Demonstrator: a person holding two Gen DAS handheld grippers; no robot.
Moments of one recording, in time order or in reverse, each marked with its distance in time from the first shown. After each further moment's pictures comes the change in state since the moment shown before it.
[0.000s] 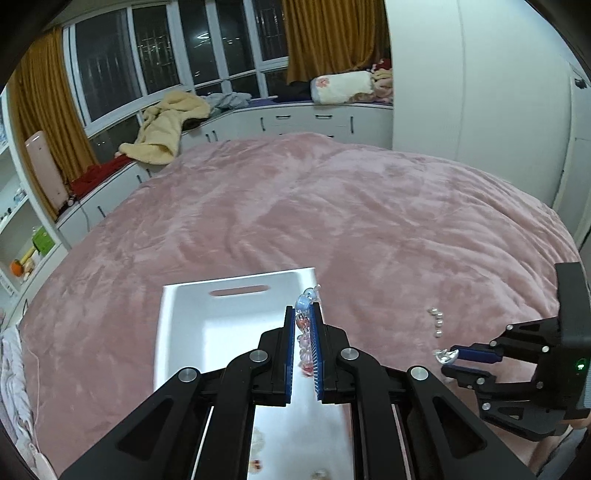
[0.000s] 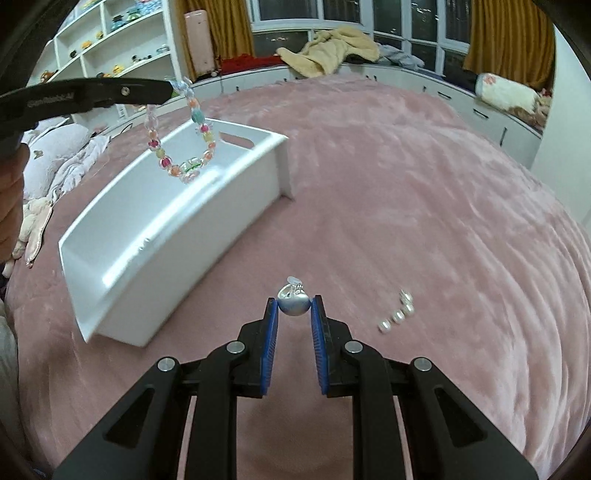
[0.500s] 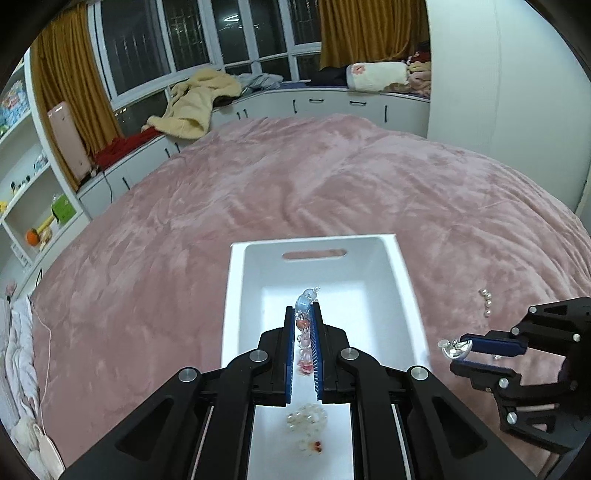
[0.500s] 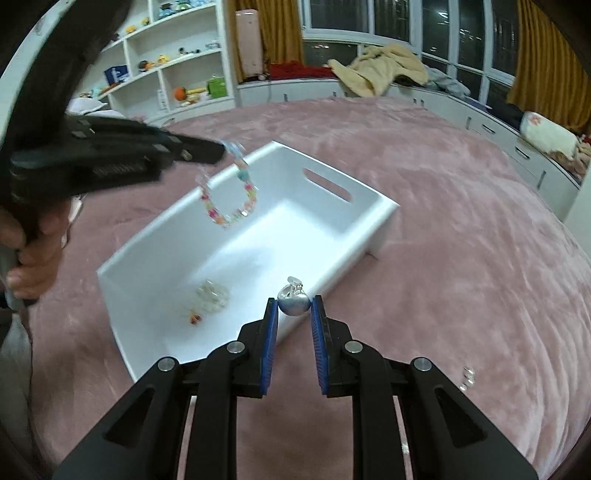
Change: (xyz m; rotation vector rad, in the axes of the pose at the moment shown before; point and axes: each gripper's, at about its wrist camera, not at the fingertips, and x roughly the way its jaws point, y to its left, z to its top) left arm 0.013 0.077 -0.033 -0.076 0.064 0.064; right arm 0.016 0.085 0.059 -0.115 -0.042 0.110
